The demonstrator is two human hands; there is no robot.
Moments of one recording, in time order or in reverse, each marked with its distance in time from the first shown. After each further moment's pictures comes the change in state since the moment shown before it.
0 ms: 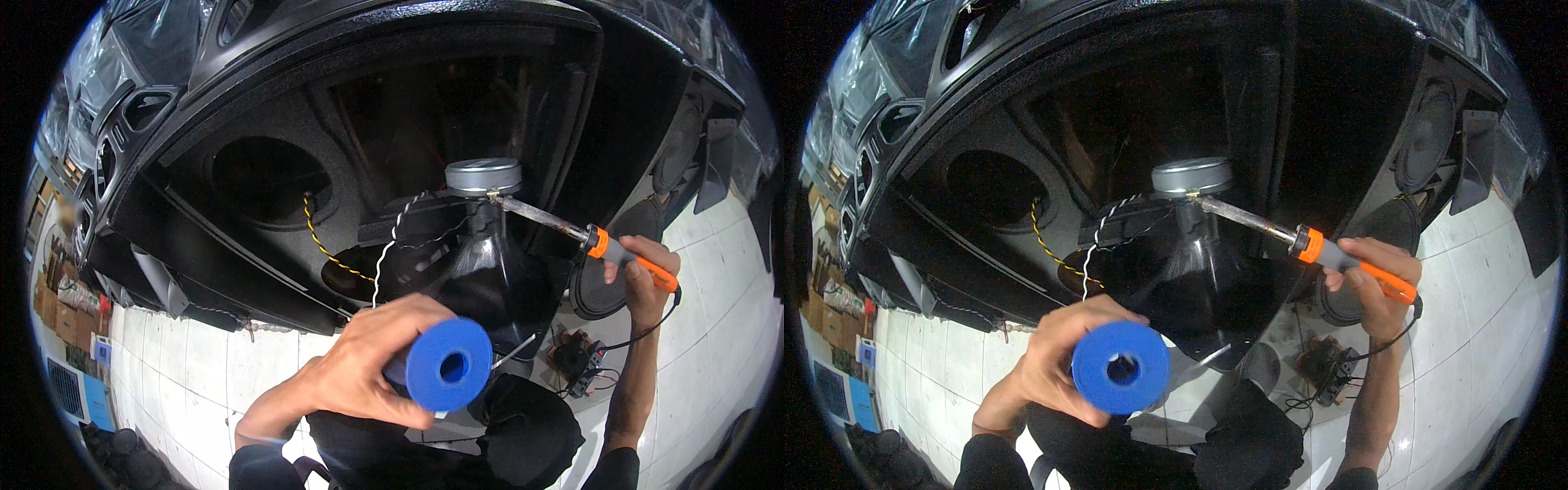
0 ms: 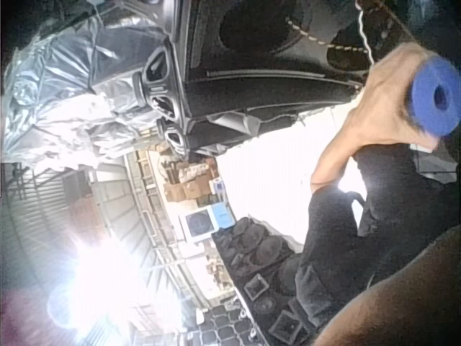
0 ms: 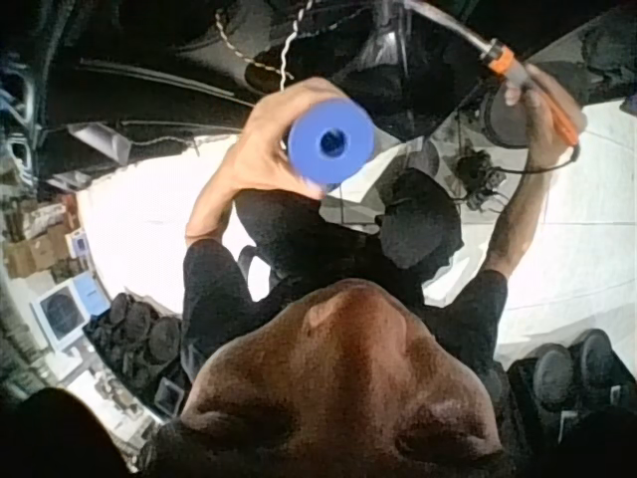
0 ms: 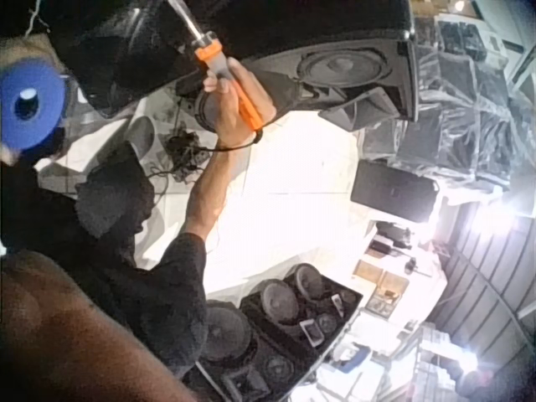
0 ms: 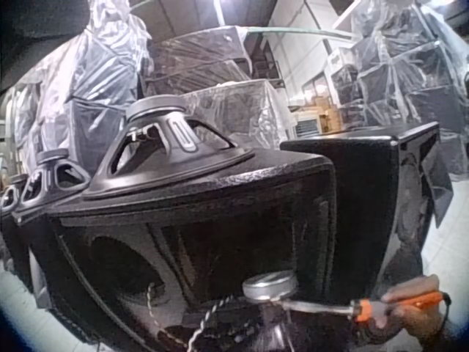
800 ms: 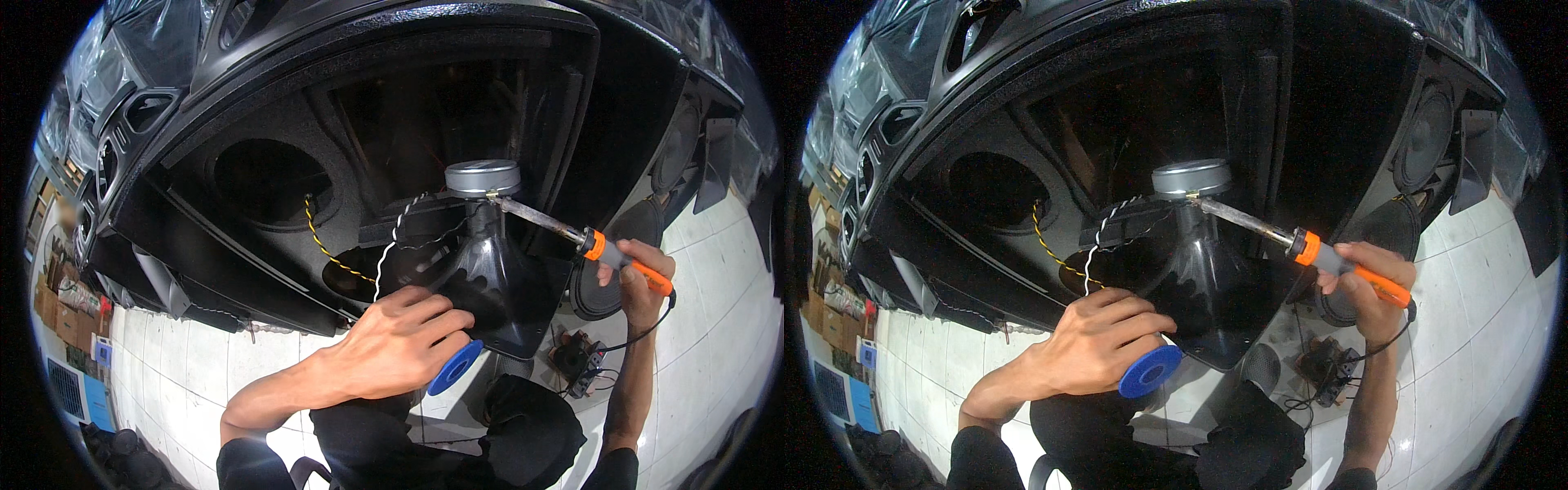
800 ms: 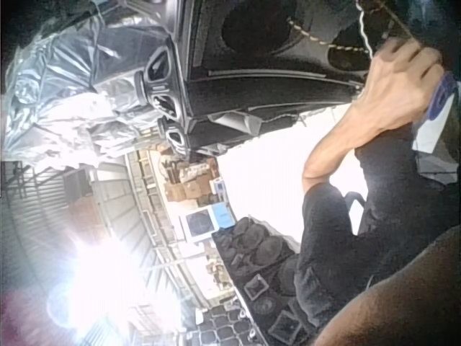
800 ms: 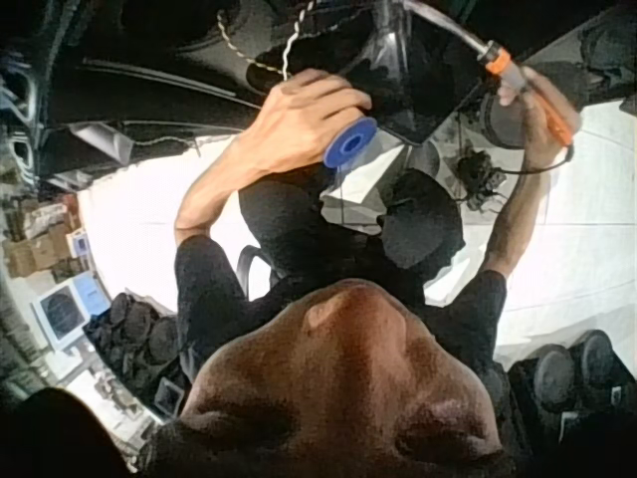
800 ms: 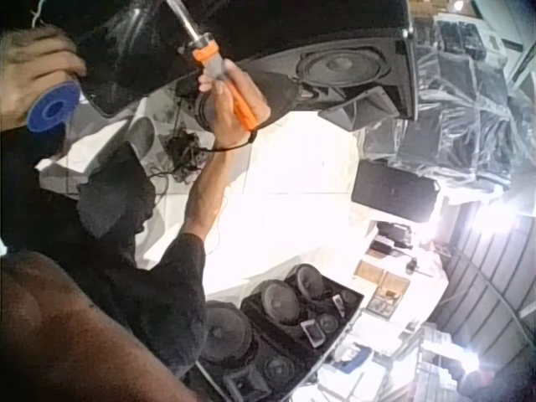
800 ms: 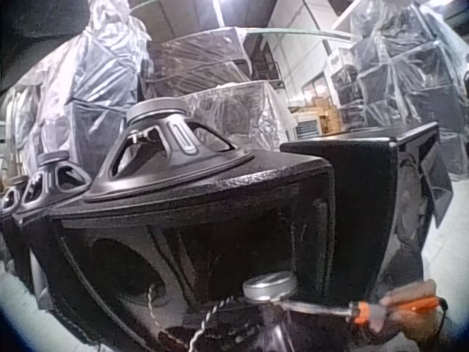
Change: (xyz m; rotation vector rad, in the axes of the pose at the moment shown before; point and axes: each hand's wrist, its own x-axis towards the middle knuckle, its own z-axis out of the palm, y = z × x) left_hand 0.012 -0.017 0.017 0.781 -0.229 0.258; right_hand -0.006 0.012 -0.001 0.108 -0.048 -0.055
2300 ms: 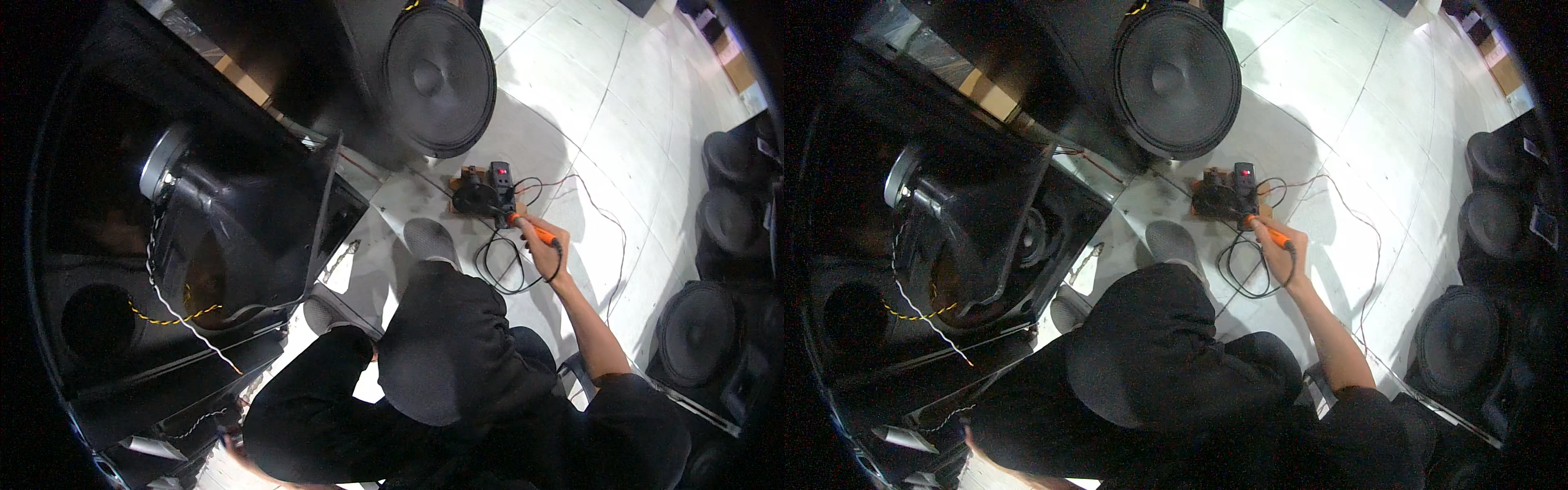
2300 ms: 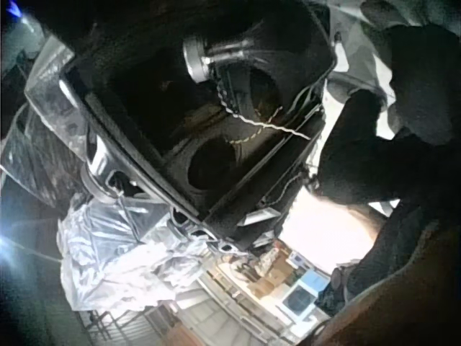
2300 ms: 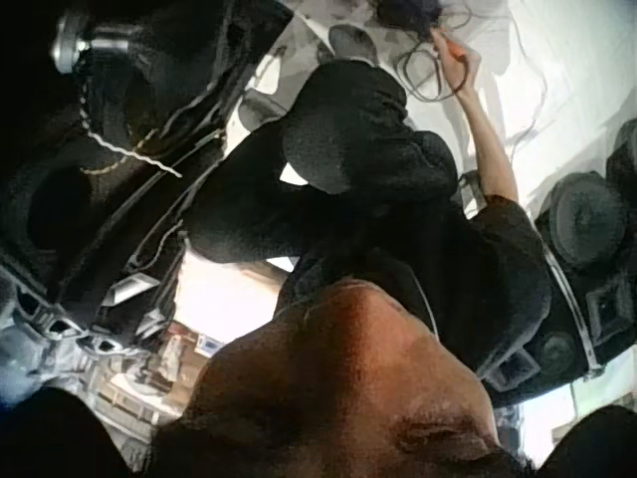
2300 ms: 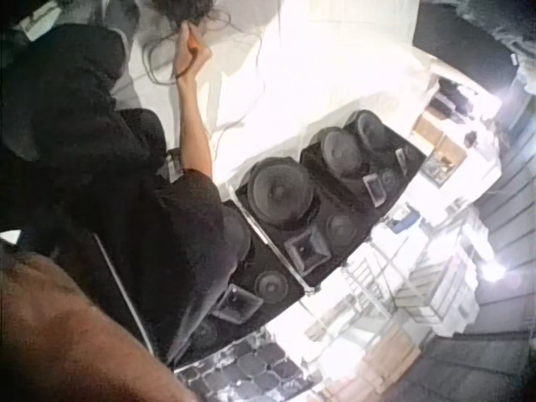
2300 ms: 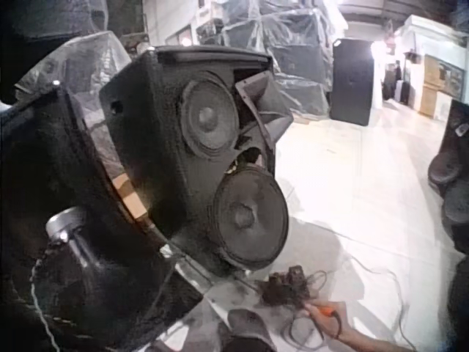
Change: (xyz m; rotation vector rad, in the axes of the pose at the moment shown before) left_hand -0.283 0.011 0.011 -1.052 1.107 -1.553; right_hand -0.305 -0.045 0.028 -0.641 0.703 1.103
